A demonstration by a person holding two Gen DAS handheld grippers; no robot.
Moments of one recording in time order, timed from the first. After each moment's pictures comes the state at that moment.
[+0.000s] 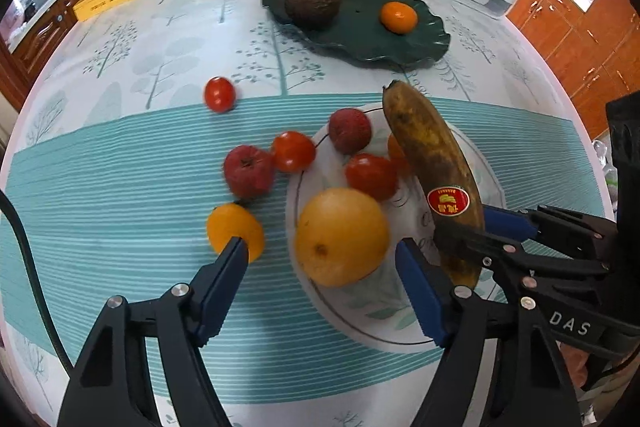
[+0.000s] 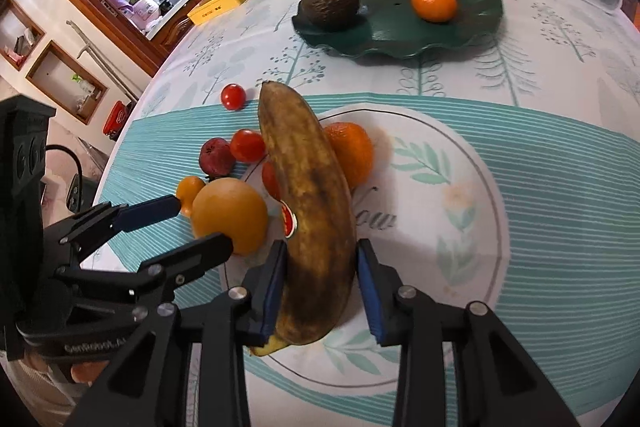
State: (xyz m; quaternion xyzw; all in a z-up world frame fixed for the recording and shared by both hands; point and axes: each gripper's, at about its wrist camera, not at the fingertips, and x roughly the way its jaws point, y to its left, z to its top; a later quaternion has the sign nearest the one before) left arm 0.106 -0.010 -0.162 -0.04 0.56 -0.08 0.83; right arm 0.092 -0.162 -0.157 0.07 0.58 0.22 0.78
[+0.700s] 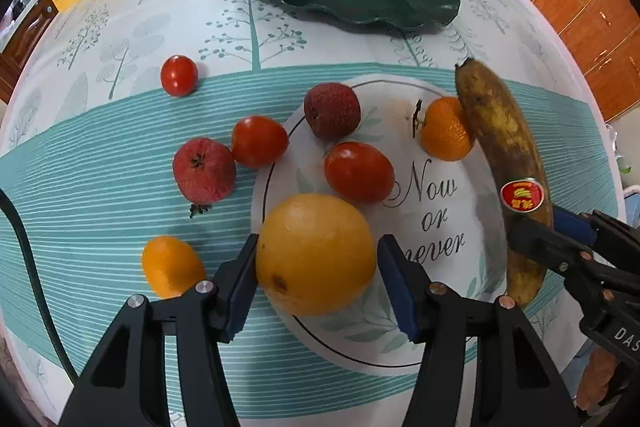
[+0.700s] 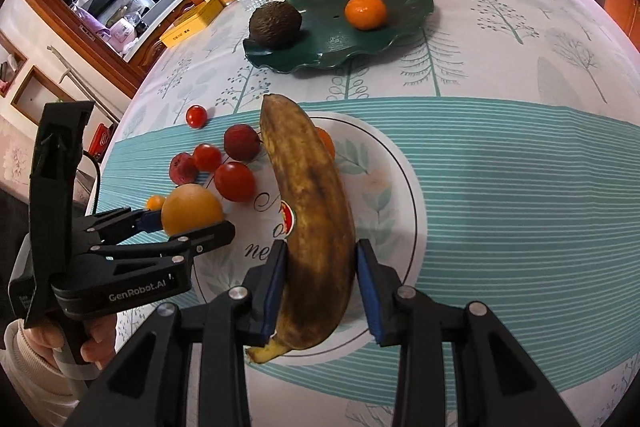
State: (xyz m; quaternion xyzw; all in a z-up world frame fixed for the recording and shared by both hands) left arm 0.129 -0.035 -0.186 -0.02 0.61 -0.07 0.79; right arm 0.086 -0.206 -0.150 0.09 0.57 0.18 0.79
